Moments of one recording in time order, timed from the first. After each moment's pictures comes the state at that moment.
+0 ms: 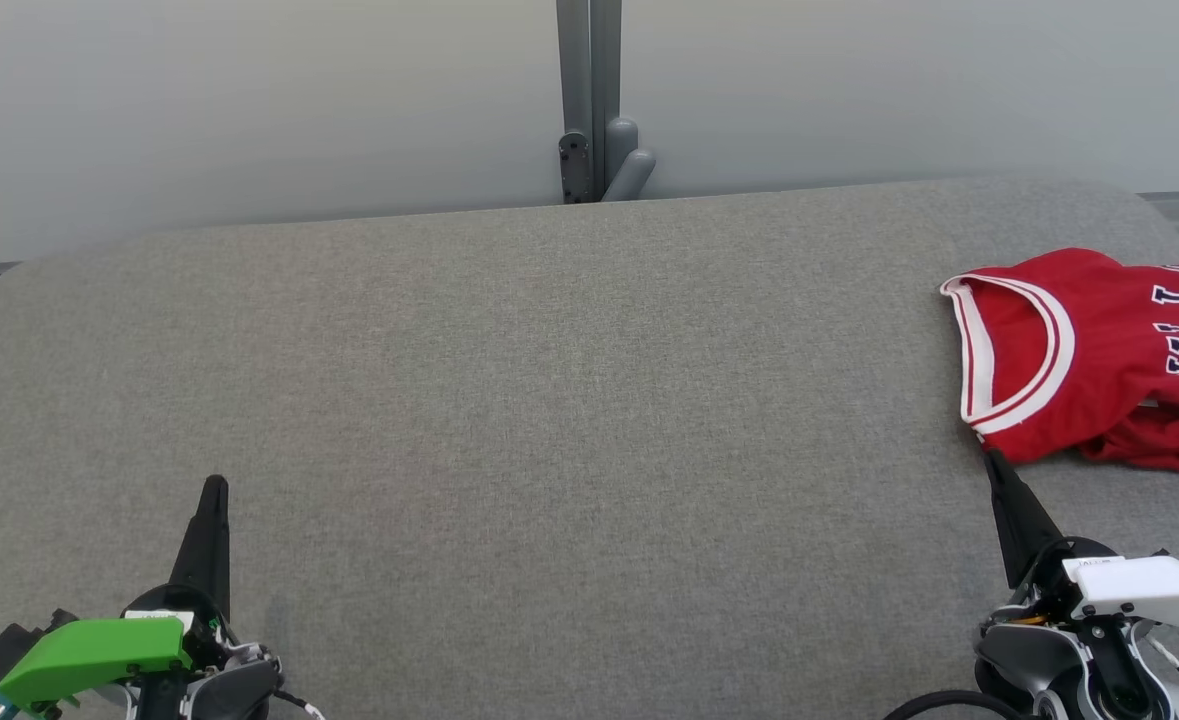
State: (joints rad) left arm -0.06 0.07 0.08 0.20 -1.64 -0.13 0.09; right arm -0.05 -0.05 -0.11 0.19 1.62 0.13 0.11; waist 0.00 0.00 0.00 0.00
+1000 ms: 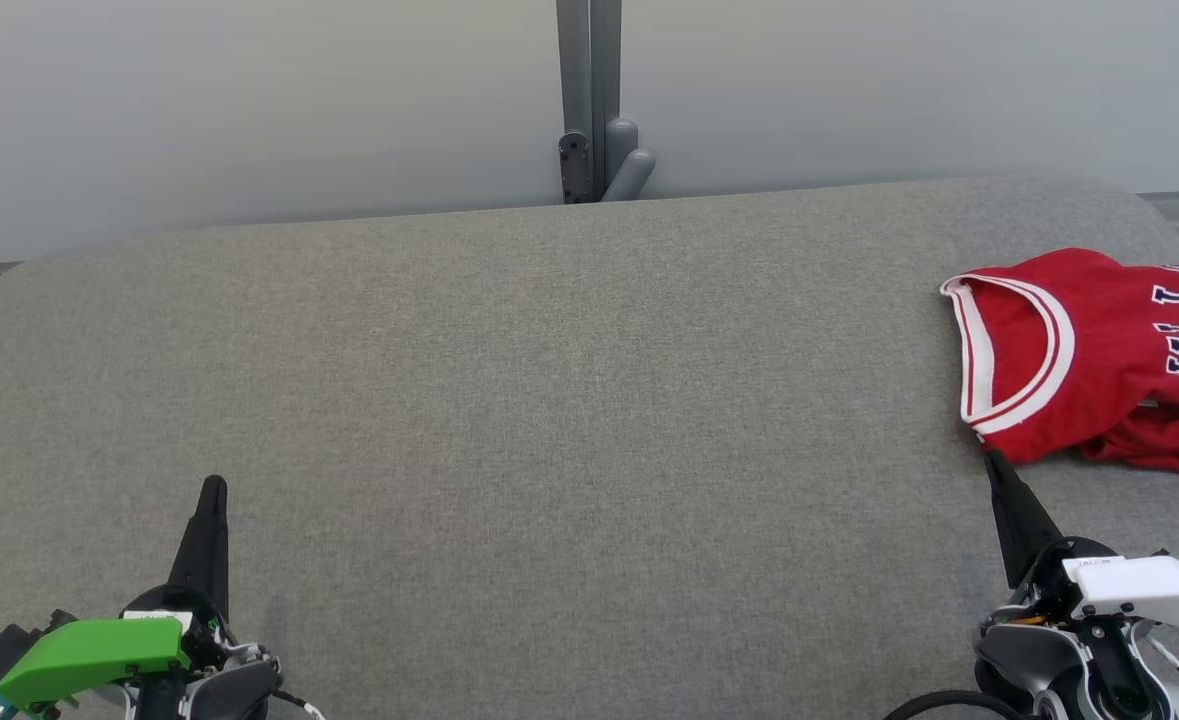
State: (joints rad) left arm -0.06 0.07 0.09 0.20 -1.64 -0.13 0.10; right arm -0.05 -0.05 -0.11 0.19 1.62 0.13 0.11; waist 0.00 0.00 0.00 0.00
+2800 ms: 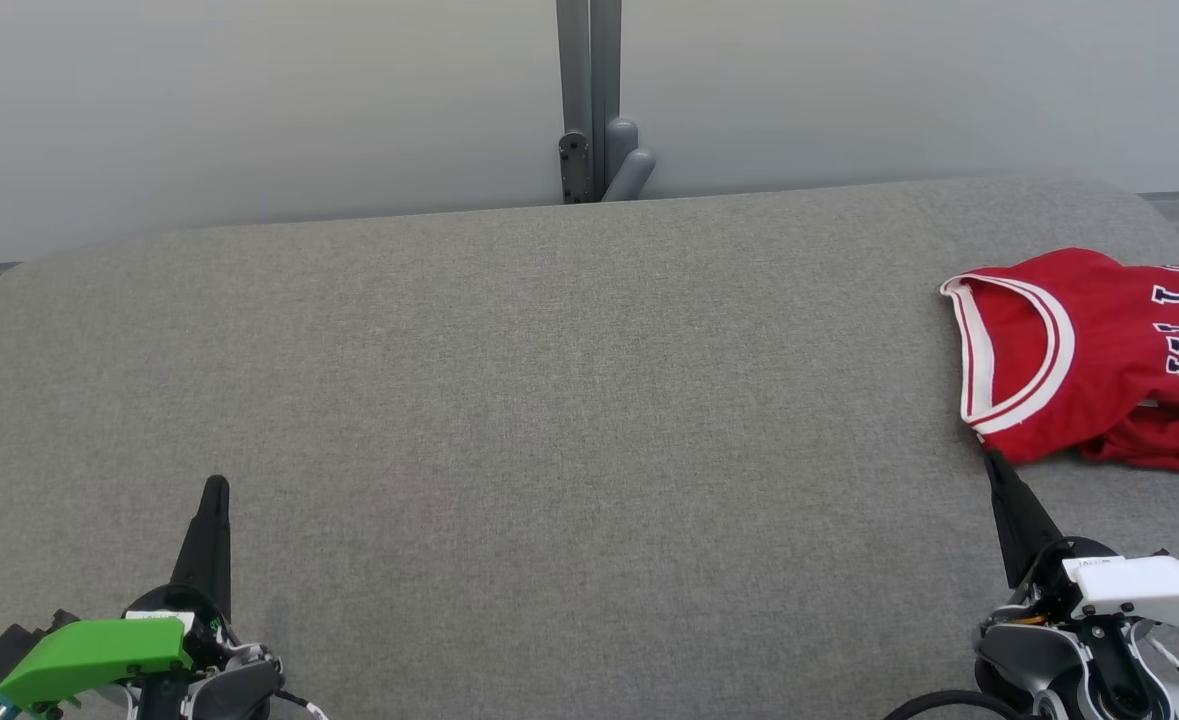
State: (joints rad) left arm -0.06 0.06 0.10 0.20 -1.63 -0.13 0.11; right arm -0.05 -0.05 -0.11 0.19 1.62 0.13 0.11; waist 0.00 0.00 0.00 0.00
